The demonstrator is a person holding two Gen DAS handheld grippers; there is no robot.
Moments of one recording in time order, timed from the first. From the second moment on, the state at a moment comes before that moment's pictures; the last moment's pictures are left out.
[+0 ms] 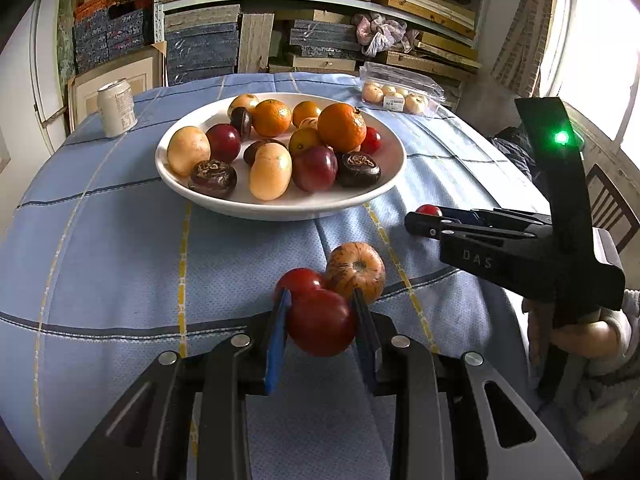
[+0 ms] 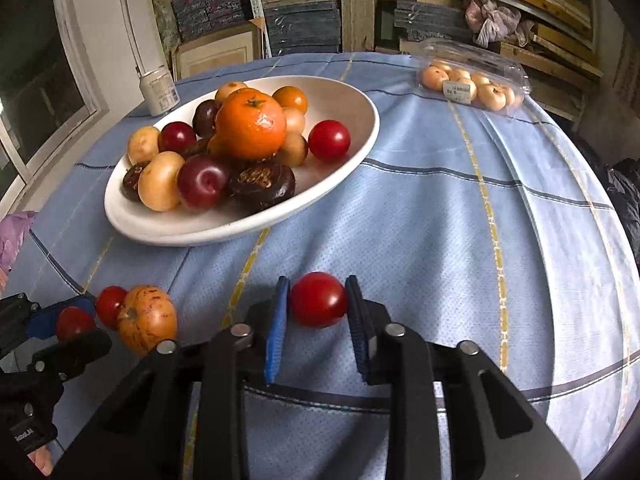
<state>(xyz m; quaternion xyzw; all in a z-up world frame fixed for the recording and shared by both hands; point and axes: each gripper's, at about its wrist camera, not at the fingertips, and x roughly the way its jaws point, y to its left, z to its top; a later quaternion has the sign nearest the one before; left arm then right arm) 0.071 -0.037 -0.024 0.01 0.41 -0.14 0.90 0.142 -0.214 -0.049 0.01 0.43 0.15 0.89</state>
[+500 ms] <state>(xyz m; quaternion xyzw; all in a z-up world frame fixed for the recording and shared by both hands) 0.105 -0.013 0.051 0.01 0.36 -0.09 0.93 0.106 -0.221 0.049 0.06 0.33 0.21 0.92</state>
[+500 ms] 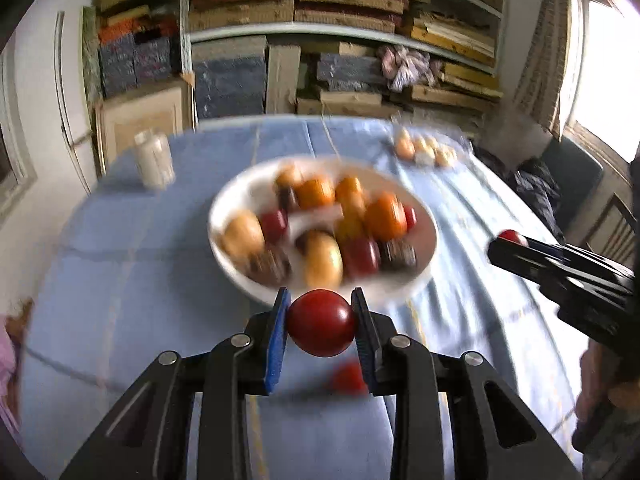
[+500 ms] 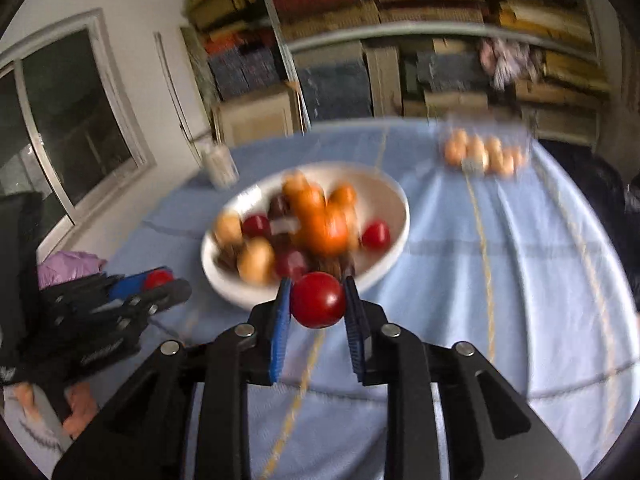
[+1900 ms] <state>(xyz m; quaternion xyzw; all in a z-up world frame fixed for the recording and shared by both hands) 0.142 -0.031 0.054 0.06 0.34 -0.01 0.94 0.134 -0.207 0.031 0.12 0.35 0.22 0.90</state>
